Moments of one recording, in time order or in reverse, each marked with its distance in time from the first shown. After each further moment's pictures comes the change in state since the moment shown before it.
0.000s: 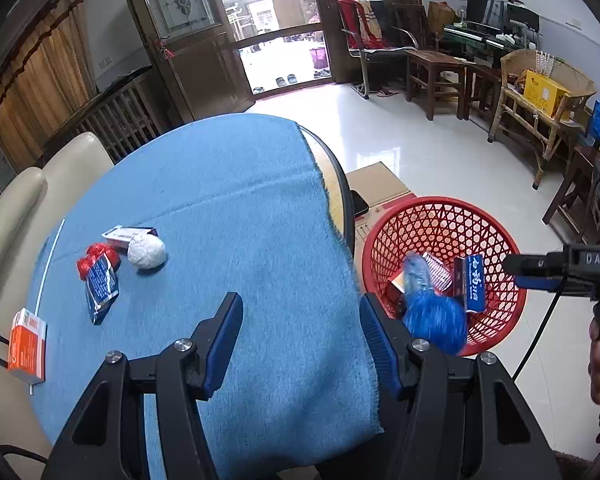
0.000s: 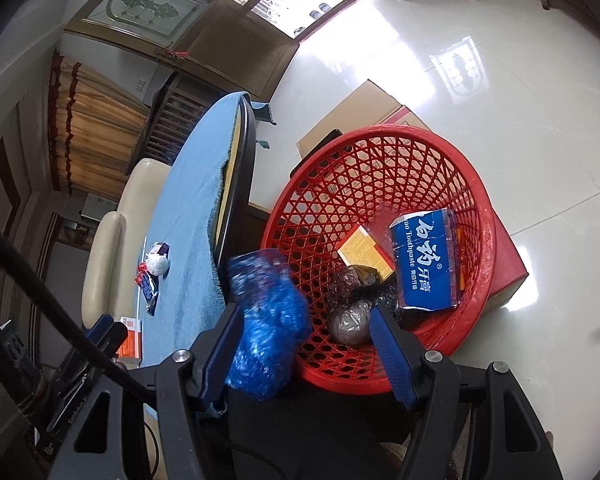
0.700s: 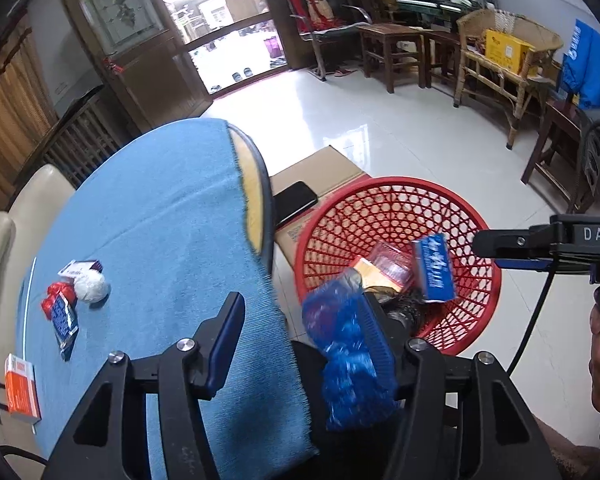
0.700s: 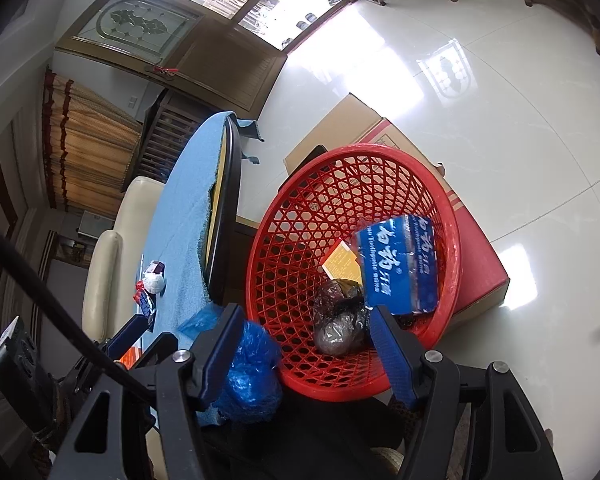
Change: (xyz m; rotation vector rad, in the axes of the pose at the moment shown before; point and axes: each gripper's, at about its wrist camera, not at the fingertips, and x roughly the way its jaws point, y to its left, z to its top) left arm 0.026 -0.065 0.018 0.142 0.045 -0.061; right arm -0.019 -0.014 0.005 0.044 -0.040 -0.013
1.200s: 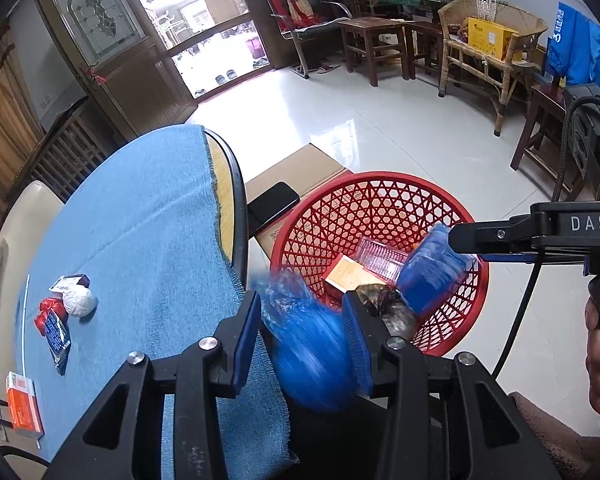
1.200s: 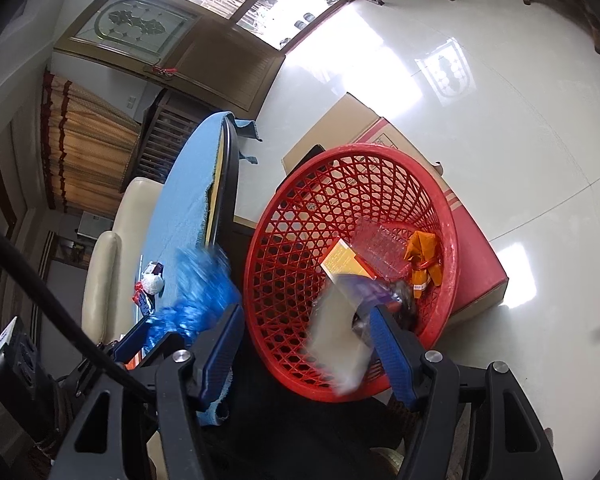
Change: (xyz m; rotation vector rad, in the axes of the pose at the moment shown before) left arm 0.003 -0.027 0.004 0.072 0.008 -0.026; right arm -0.002 -0.003 0.000 0.007 0.000 -0.004
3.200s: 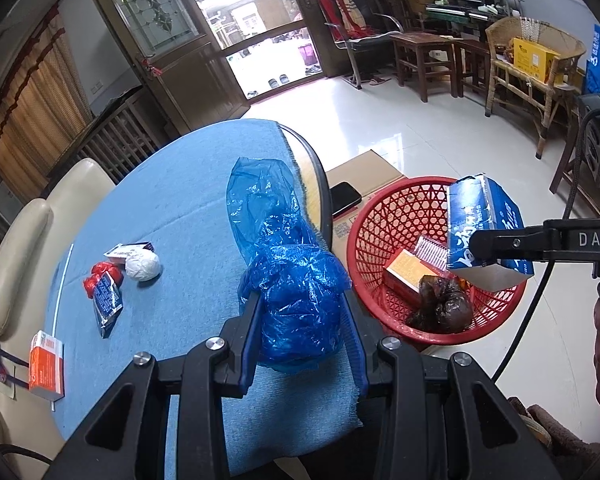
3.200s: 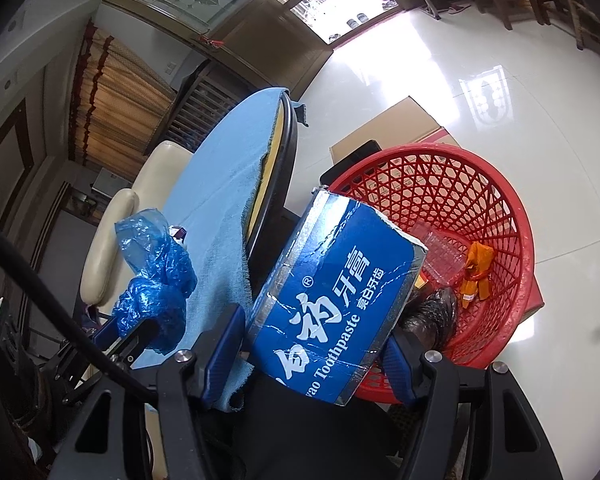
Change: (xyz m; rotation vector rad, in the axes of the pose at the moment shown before) left arm -0.028 0.040 -0.030 -0.095 -0.037 0.144; right arm 0.020 0.052 -0.018 -0.180 0.018 0.035
